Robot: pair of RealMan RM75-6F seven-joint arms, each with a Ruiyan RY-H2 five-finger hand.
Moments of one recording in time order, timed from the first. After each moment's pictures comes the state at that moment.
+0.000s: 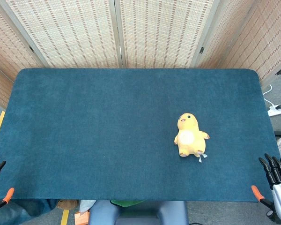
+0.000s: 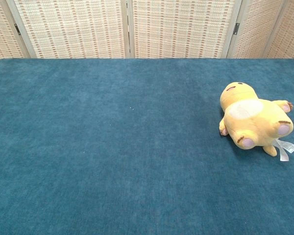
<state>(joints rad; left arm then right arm) 0.11 -1.15 0.05 -1.45 1.68 1.74 -0.12 -0.16 -1.16 -0.04 -1.48 -1.74 1.77 0.04</state>
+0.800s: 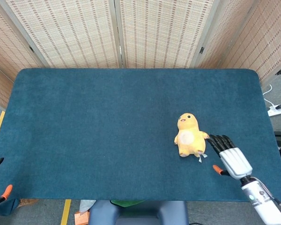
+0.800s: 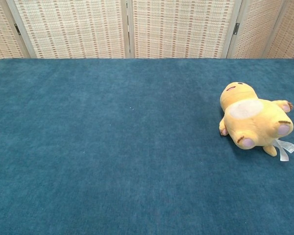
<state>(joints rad) 0.08 -1.14 0.03 -1.46 1.61 1.67 -0.14 0.26 -1.15 0.06 -1.64 -1.58 1.10 -0.10</state>
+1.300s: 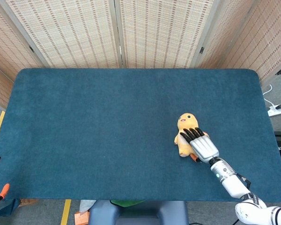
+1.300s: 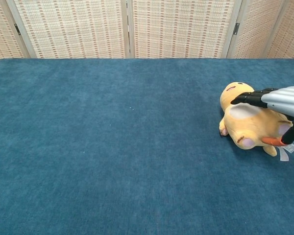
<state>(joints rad) 0.08 -1.13 0.02 -1.44 1.58 1.64 -0.18 0.49 -1.35 0.12 -1.55 -1.32 0.87 -0.42</state>
